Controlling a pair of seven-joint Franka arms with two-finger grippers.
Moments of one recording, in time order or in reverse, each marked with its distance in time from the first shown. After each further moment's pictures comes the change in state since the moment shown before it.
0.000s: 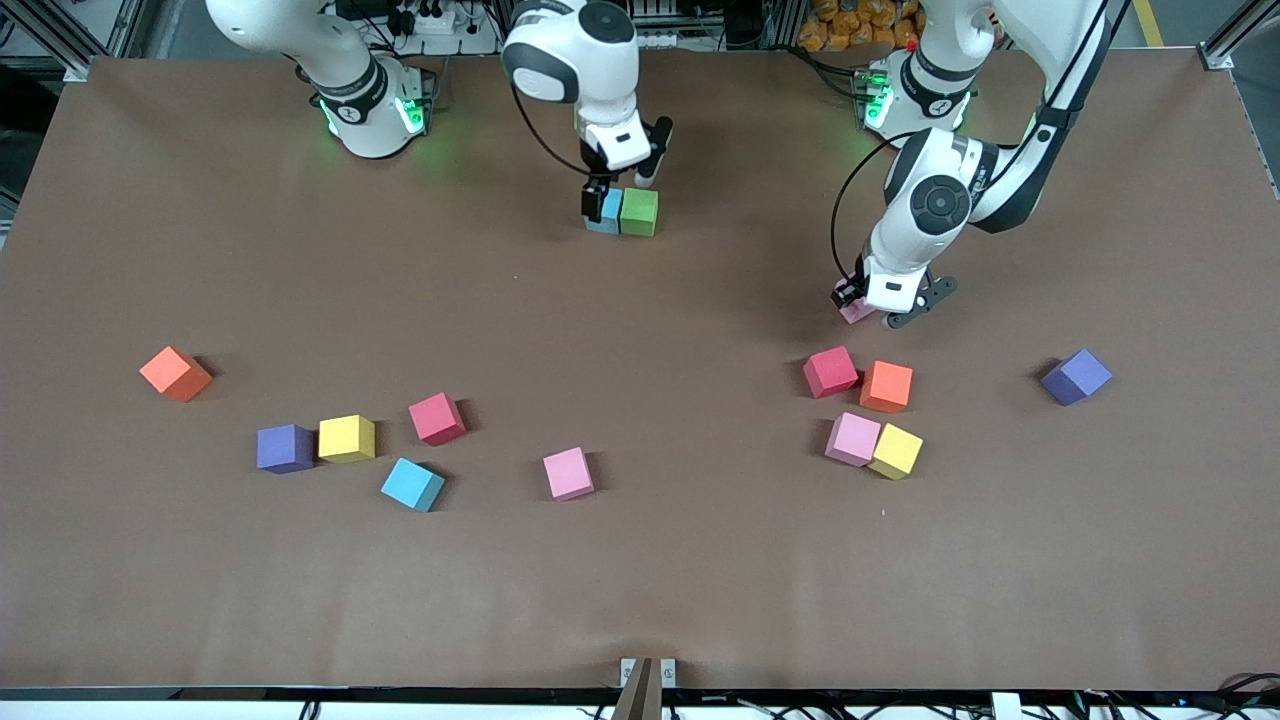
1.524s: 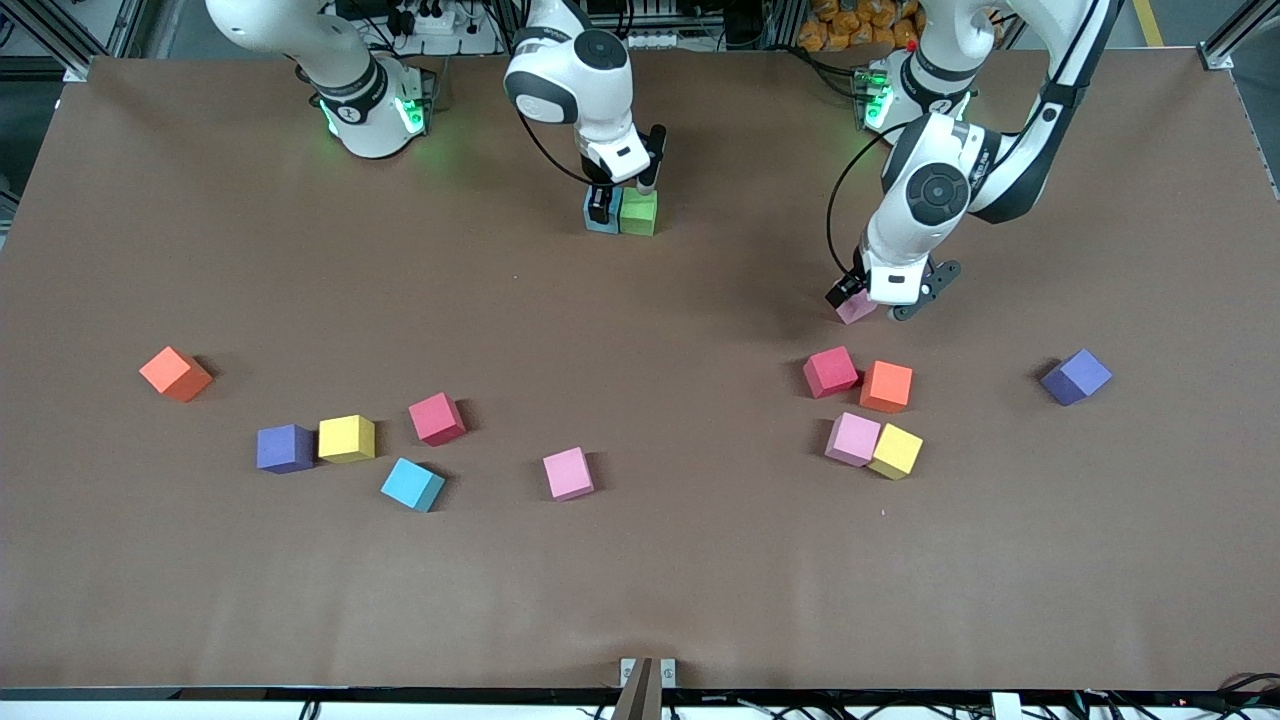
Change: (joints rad) left arm 0.011 -0.060 -0.027 0.019 -0.003 -0.106 -0.083; right arm 0.060 0.125 0.018 -0.053 -0.002 0.169 -0.080
